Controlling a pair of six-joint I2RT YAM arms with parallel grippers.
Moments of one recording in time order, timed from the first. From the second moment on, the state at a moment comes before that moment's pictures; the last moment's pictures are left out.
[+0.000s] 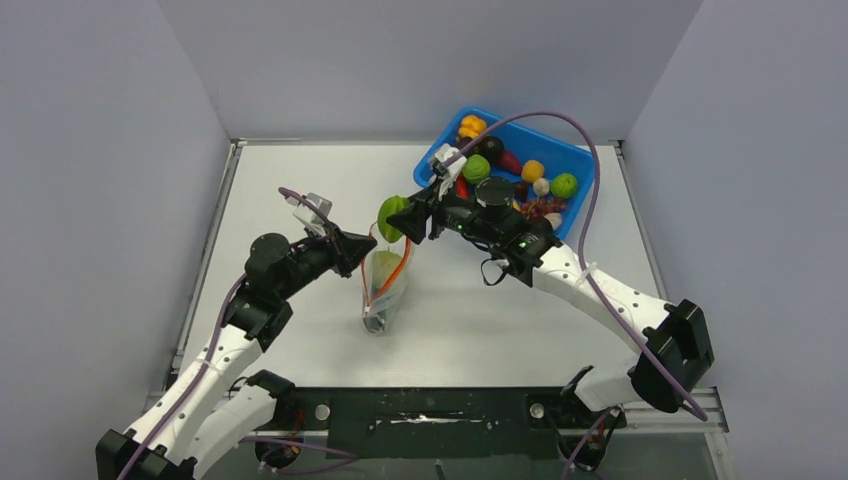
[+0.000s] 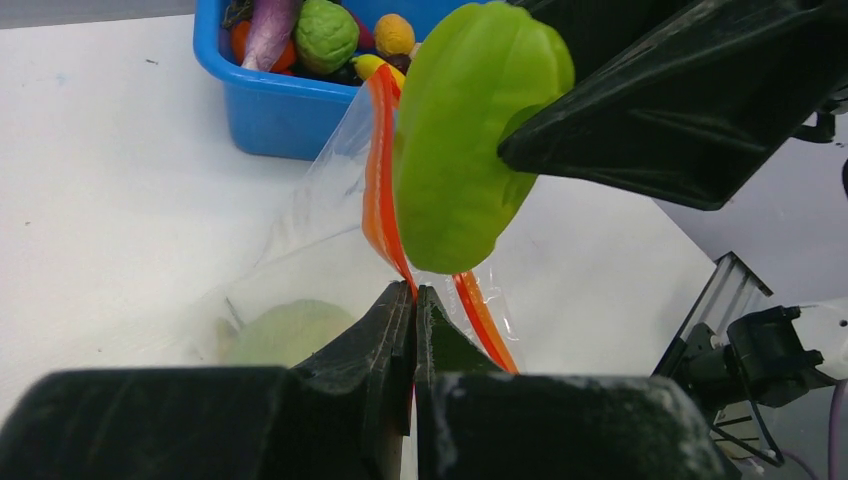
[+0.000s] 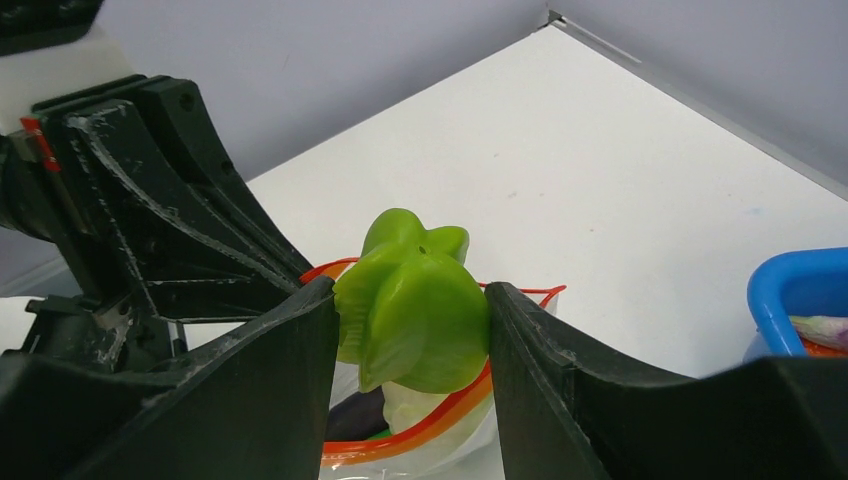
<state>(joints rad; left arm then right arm) -0.43 0.81 0.64 0.09 0.35 -0.40 0.73 1.38 1.13 0.17 -0.34 0.17</state>
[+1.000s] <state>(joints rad) -0.43 0.81 0.63 0.11 0.34 -0.38 0.81 1.53 1.15 -0.03 -0.43 0.39</state>
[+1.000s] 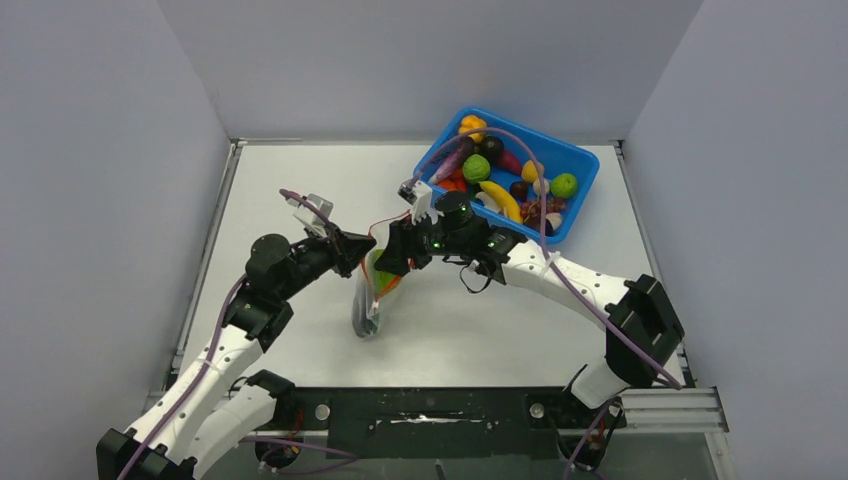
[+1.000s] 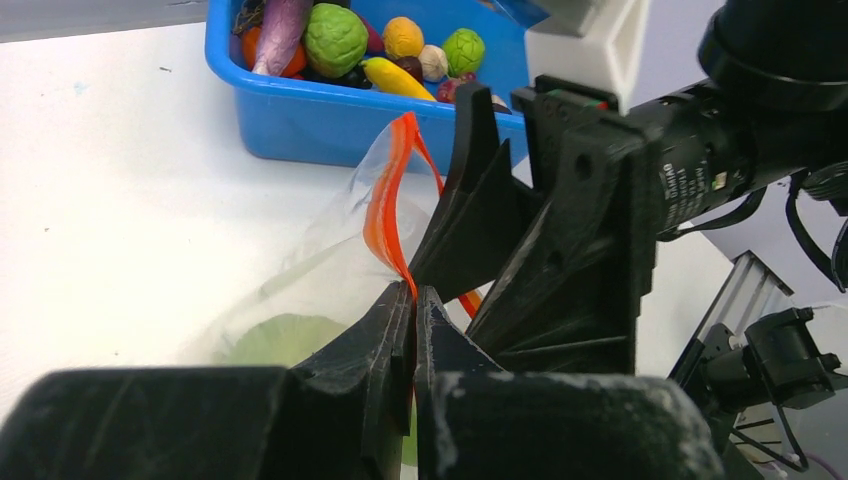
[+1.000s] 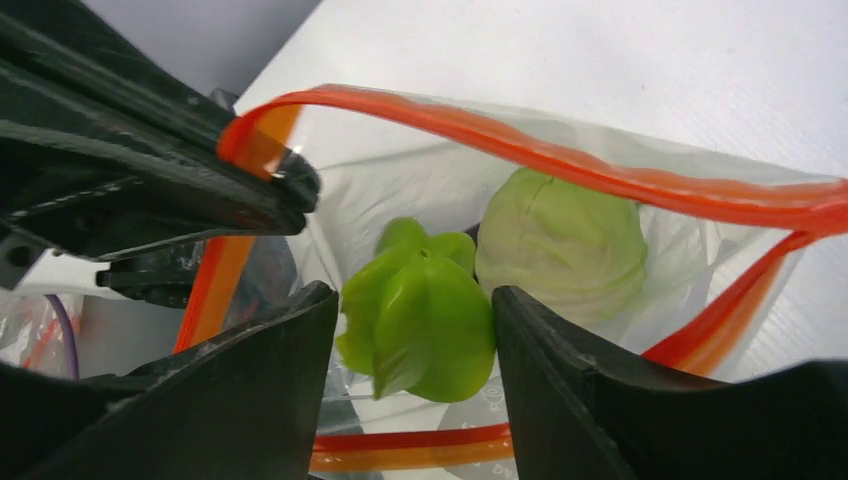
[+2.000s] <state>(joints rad) -0.44 0.76 0.58 0.12 0.34 -0.25 0.54 1.35 1.22 -0.23 -0.09 0.15</state>
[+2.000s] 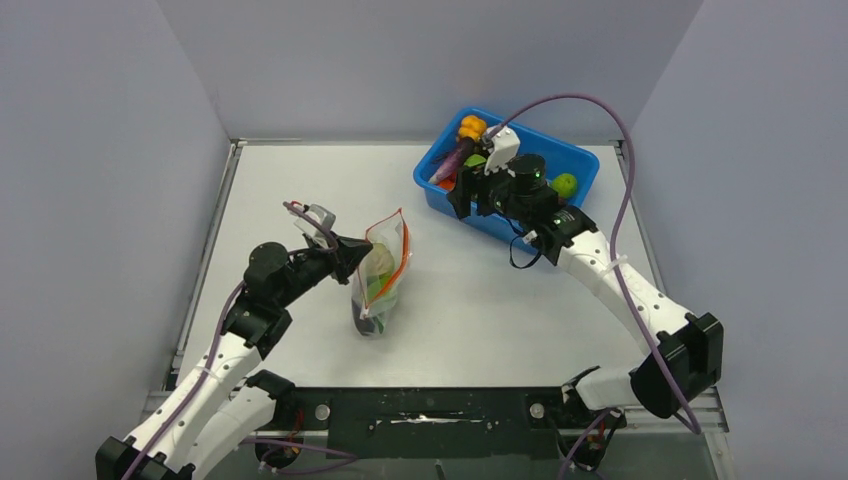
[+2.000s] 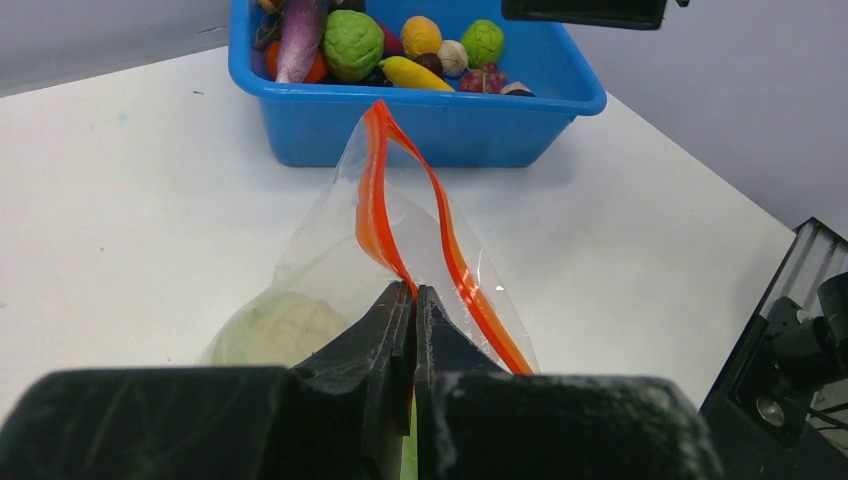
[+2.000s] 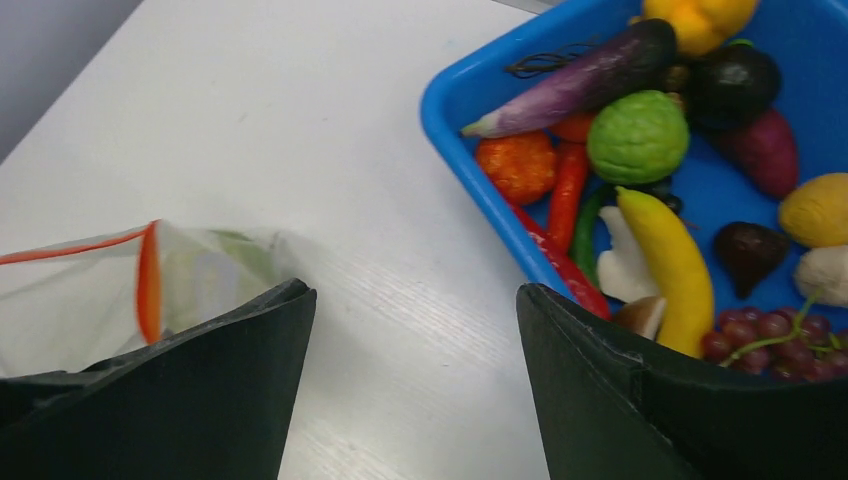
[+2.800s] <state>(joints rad) -0.44 0.75 0.54 0.12 0.36 -0.20 0.24 1.77 1.37 -0.19 -0.02 -0.11</state>
